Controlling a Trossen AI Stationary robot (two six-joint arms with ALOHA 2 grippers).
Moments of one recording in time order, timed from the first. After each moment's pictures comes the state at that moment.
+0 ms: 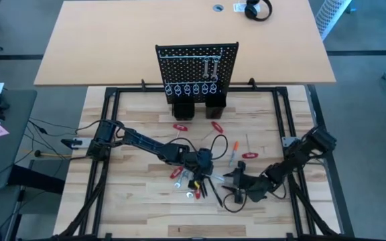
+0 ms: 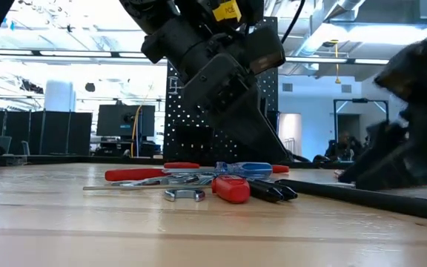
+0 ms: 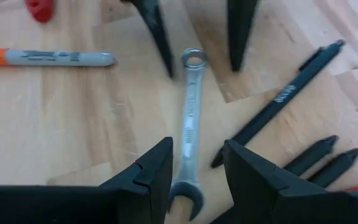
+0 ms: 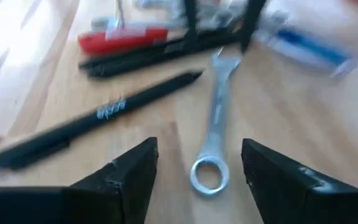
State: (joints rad) left arm -0.15 2.05 1.32 -0.03 0.05 0.16; right arm 0.68 1.81 0.45 0.65 0.71 0.53
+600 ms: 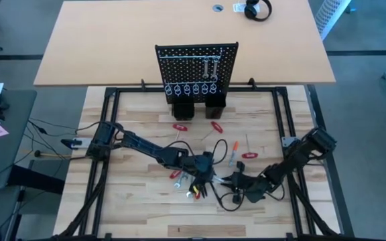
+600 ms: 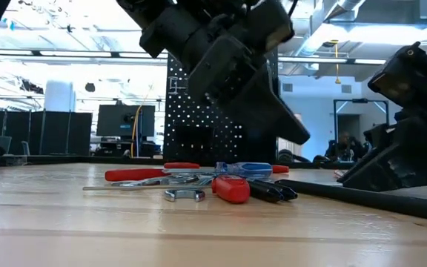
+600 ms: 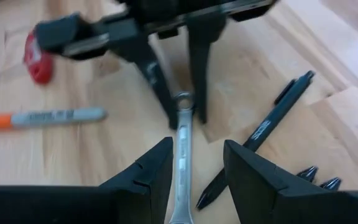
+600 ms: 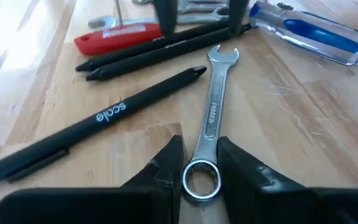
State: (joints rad) left arm -0.20 2.05 1.32 0.08 0.02 0.25; right arm 0.70 1.85 0.46 0.55 0.67 0.61
